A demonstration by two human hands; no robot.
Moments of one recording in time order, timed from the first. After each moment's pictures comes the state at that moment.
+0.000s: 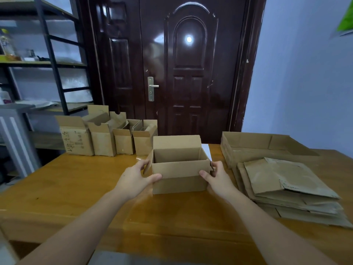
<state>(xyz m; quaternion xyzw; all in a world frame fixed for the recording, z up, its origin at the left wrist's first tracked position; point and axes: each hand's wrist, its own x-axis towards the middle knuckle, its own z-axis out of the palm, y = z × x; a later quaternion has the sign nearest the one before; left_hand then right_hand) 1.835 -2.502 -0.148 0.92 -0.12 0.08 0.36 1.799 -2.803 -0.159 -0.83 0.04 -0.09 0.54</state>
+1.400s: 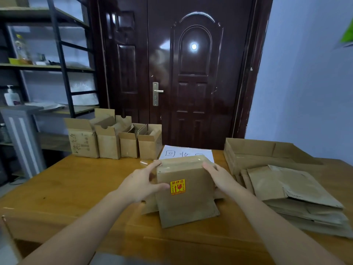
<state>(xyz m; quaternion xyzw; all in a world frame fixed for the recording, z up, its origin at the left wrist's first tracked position) 1.817 -2.508 -0.123 0.95 -0.17 0.04 0.27 1.807 -2.798 -0.124 -0.86 0.05 -0.02 0.51</state>
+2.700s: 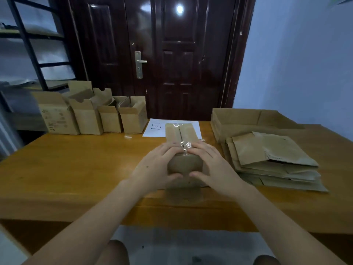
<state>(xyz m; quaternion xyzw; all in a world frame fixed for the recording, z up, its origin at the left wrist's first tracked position) 1.783 -2.583 -0.158 0.87 -0.40 0.23 0.18 1.726 -2.812 -0.153 -0.93 -0.20 -0.21 0.20</state>
